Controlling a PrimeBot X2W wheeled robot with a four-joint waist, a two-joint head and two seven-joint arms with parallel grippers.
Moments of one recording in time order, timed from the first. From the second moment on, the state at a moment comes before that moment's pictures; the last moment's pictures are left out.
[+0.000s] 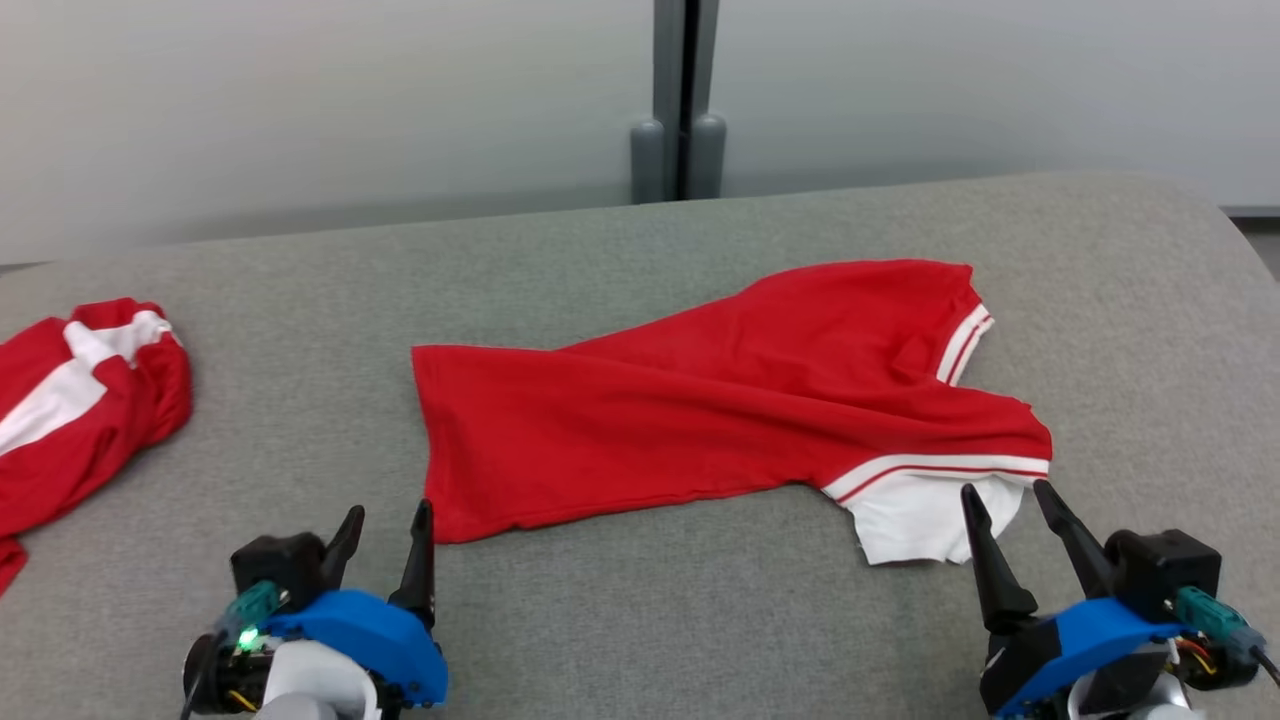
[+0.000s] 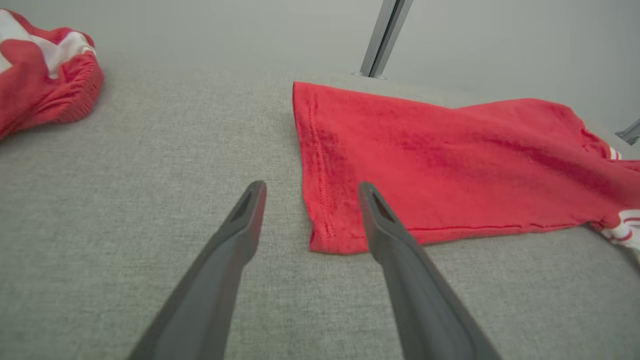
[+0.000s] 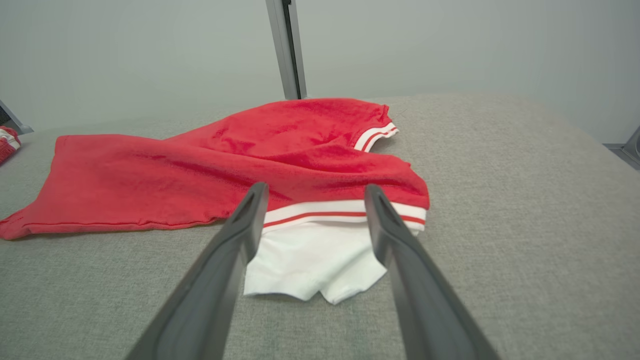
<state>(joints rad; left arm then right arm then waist) -0.14 0.20 -0.28 0.39 -0.49 0.00 -0.05 -0.03 -0.05 -0.04 0.14 0.15 0.13 -0.01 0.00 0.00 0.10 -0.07</state>
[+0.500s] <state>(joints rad) -0.32 0.17 -0.30 0.72 -0.51 0.01 0.03 -0.08 -0.05 -0.03 0.21 0.17 0.13 -0.01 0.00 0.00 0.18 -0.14</state>
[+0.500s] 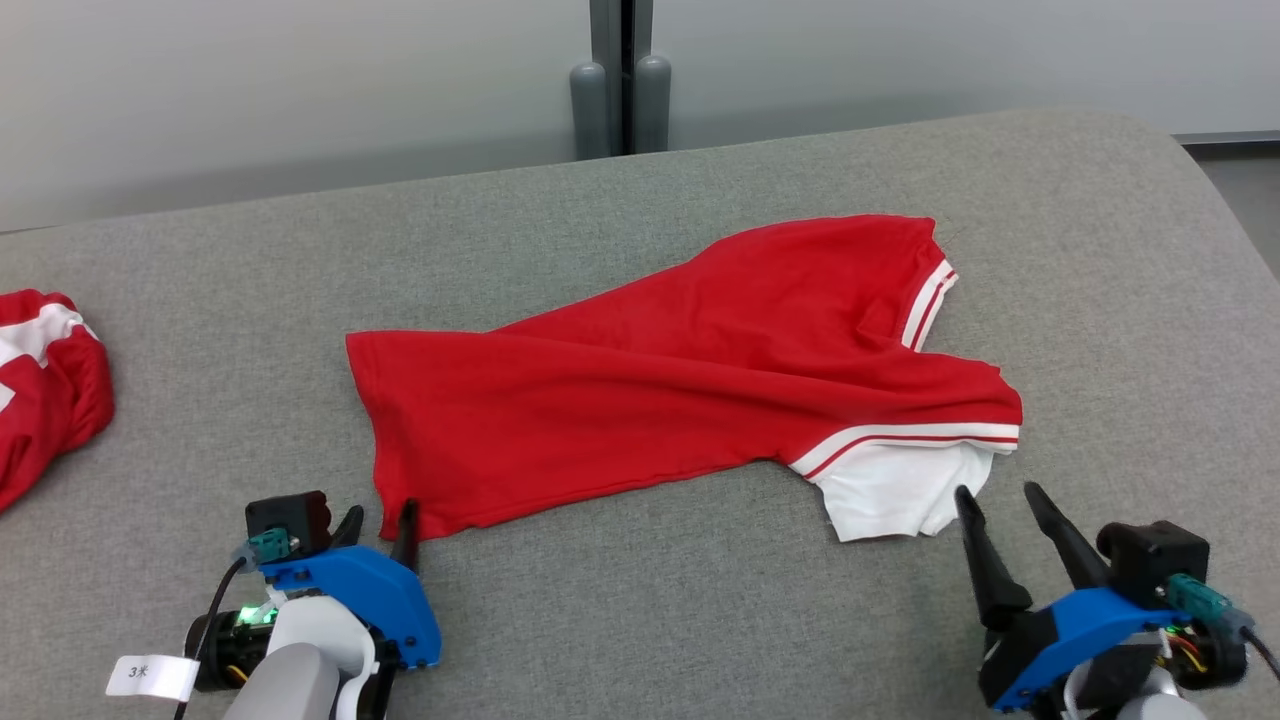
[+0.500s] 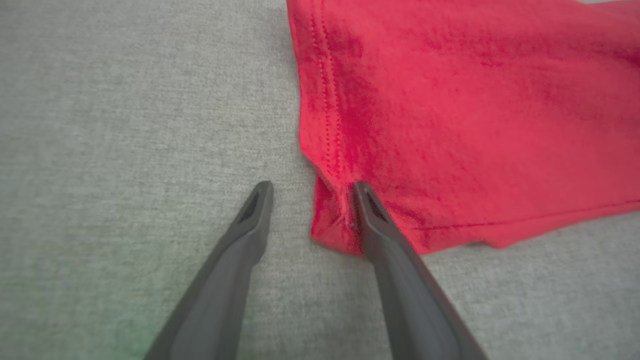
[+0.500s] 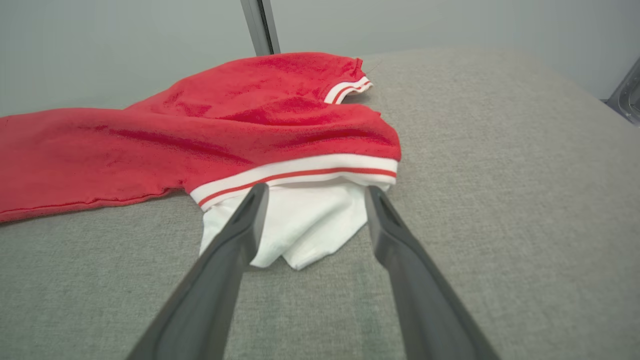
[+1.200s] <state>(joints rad) -0.37 0.13 -0.34 0.79 -0.53 -0.05 -0.02 -0.30 -0.05 -0.13 0.67 0.14 0.13 -0.03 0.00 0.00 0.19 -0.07</state>
